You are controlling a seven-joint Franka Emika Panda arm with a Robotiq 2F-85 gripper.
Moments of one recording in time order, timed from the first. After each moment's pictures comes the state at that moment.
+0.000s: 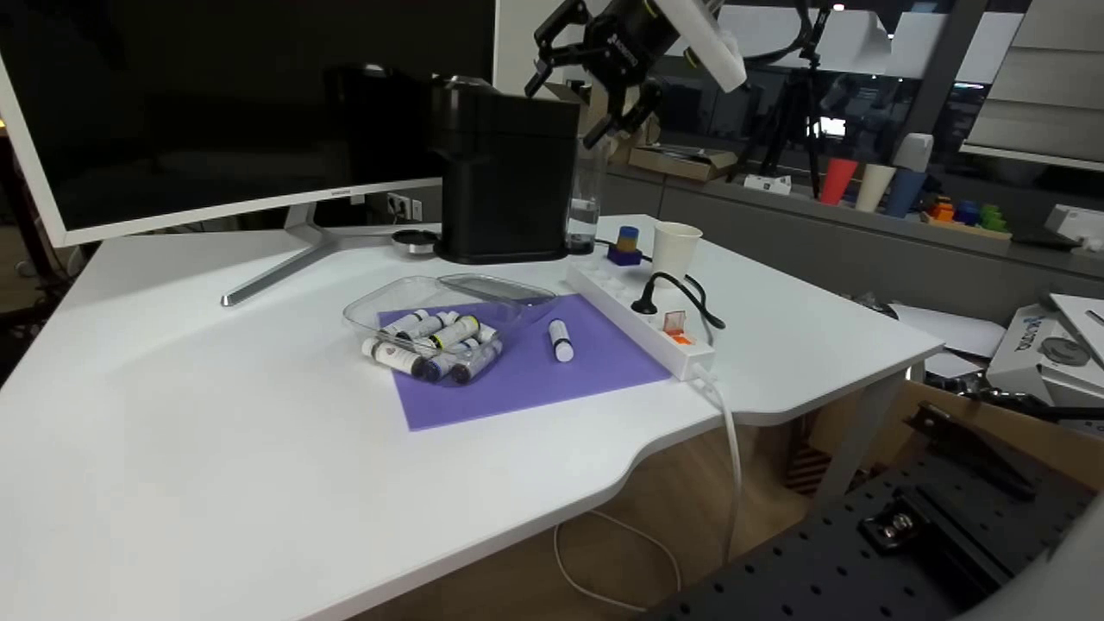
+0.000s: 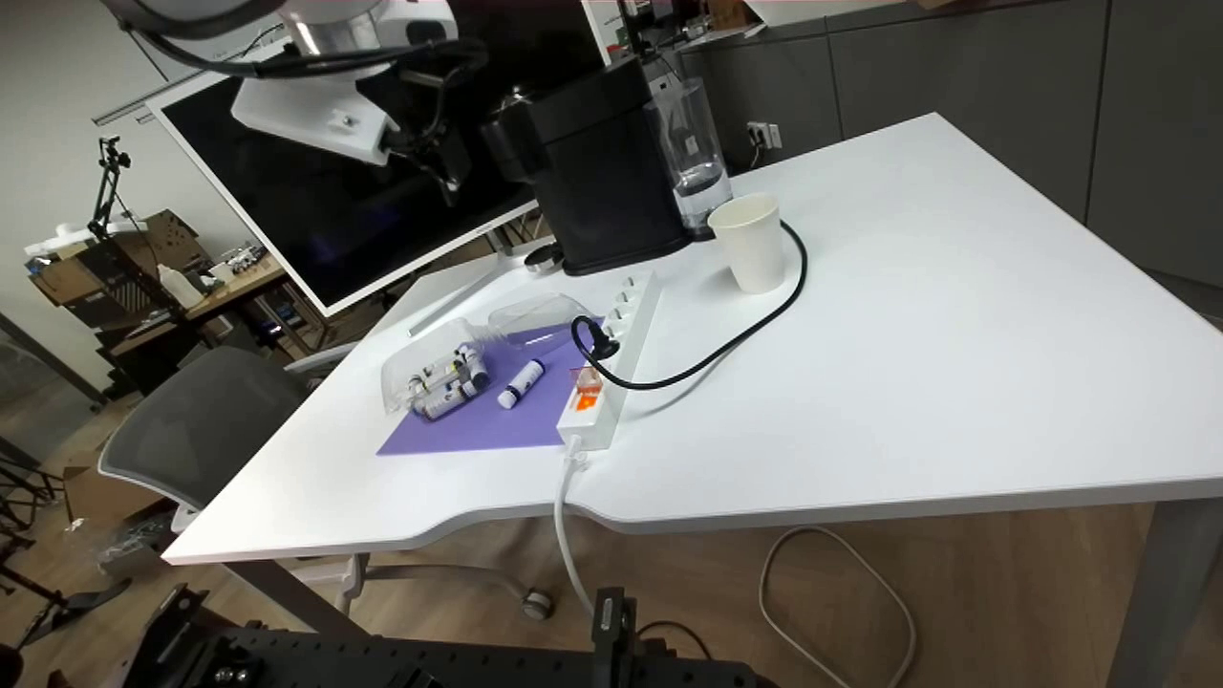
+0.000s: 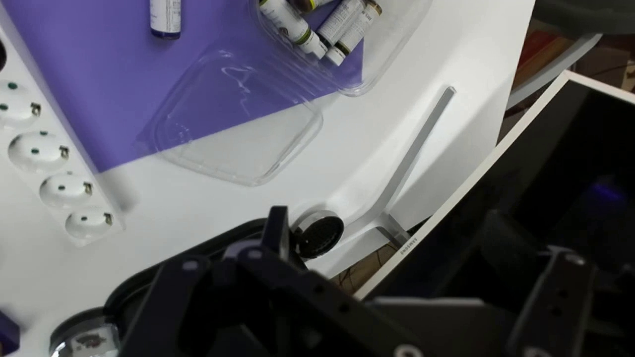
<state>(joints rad) 0.06 -0.05 -0.22 -2.41 0.99 2.50 -0.72</state>
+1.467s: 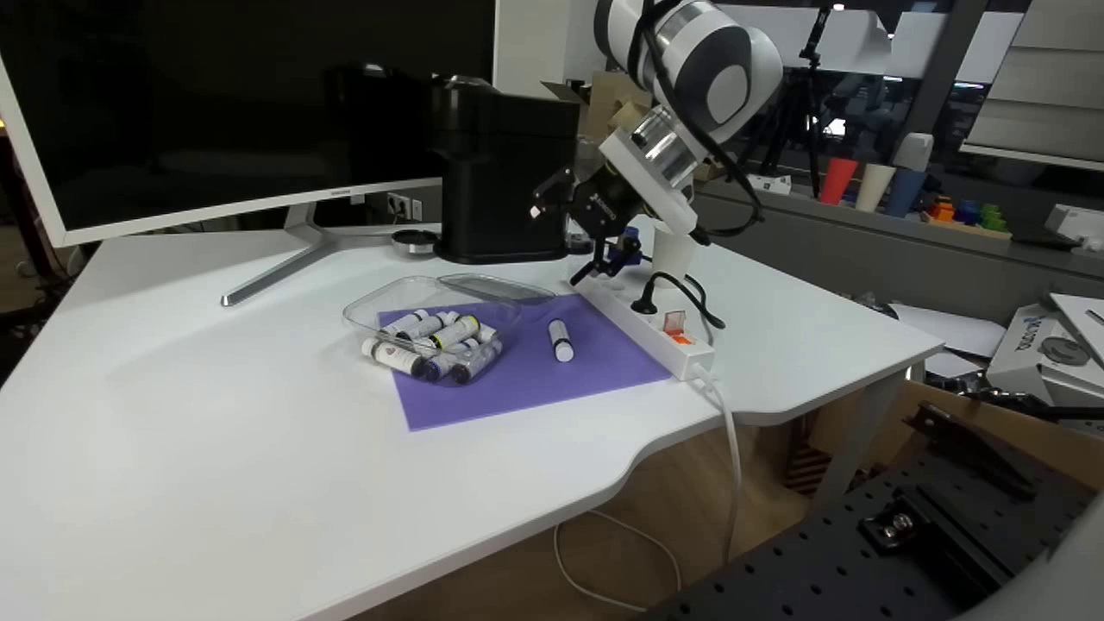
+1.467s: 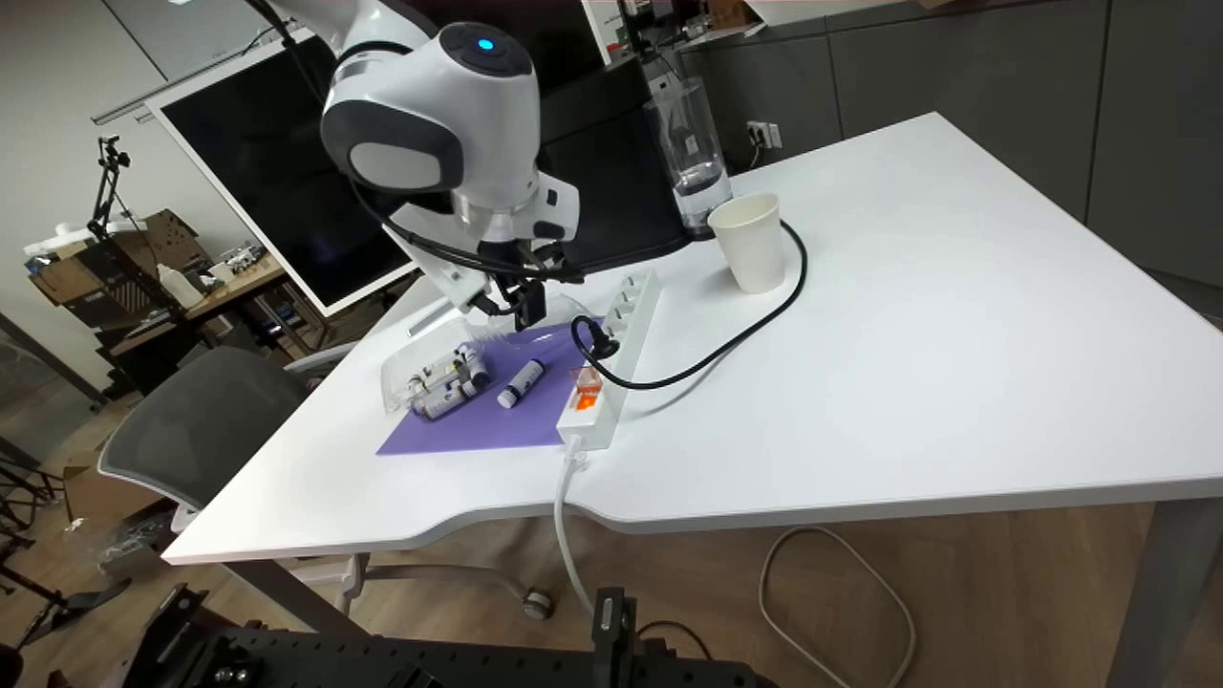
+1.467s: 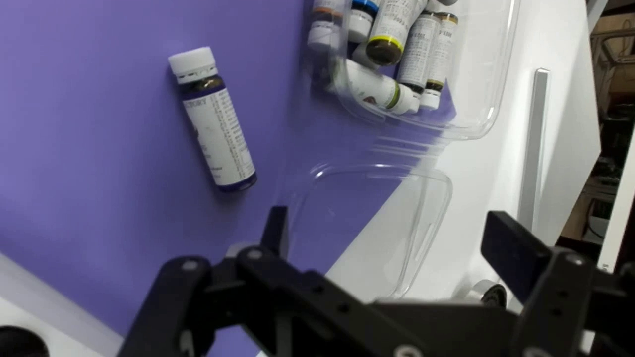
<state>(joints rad) -0.12 0.42 -0.11 -2.22 1.26 2.40 -0.67</state>
